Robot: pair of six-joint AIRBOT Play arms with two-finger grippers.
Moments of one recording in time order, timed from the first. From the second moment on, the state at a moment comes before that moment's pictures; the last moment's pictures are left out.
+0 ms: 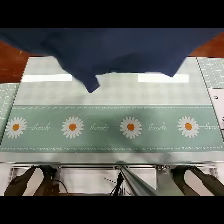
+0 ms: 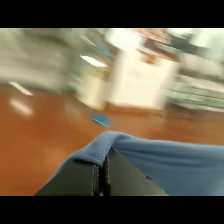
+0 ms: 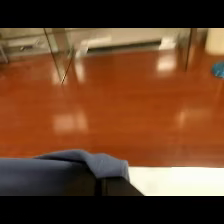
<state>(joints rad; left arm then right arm) 0.46 -0.76 1.65 0.61 -1.01 -1.24 -0.32 -0.95 2.01 -1.11 1.30 1.49</state>
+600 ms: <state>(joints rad) 0.42 -0.41 1.72 1.19 -1.10 -1.39 -0.32 -0.59 1.89 -1.28 1.48 1.56</state>
